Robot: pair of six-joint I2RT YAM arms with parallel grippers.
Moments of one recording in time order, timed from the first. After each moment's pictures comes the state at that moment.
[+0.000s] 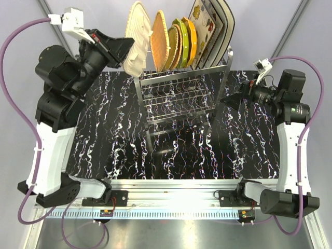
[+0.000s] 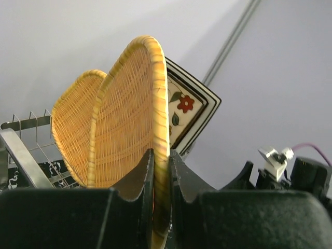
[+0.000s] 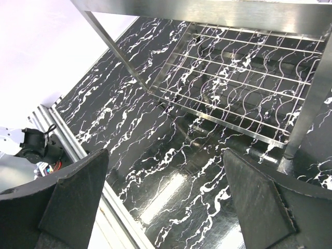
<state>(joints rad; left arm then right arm) -0.50 1.34 2.10 -0.52 0.06 -0.47 -0.15 1.17 1.46 -0.74 -1.00 -0.03</state>
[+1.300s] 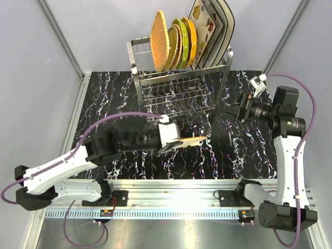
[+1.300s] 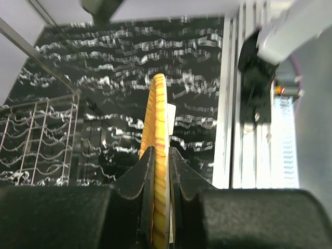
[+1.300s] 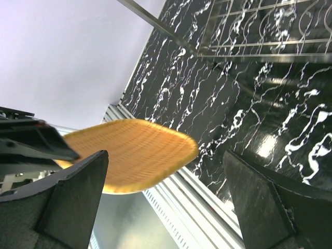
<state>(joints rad) -1.15 1.05 1.26 -0.45 0.21 0.24 -0.15 1.04 1.27 -0.82 -1.06 0.26</state>
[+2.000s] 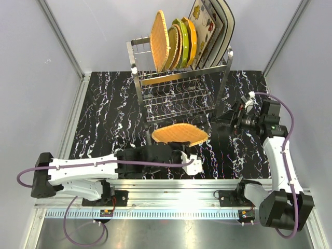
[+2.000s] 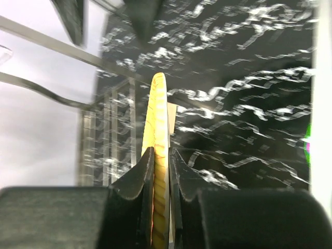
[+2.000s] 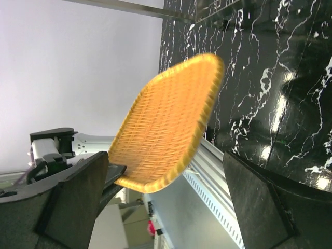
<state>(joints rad) -1.38 1.17 1.00 -0.18 -0.26 0.67 -0.14 1.05 0.92 -0.57 -1.11 0.59</state>
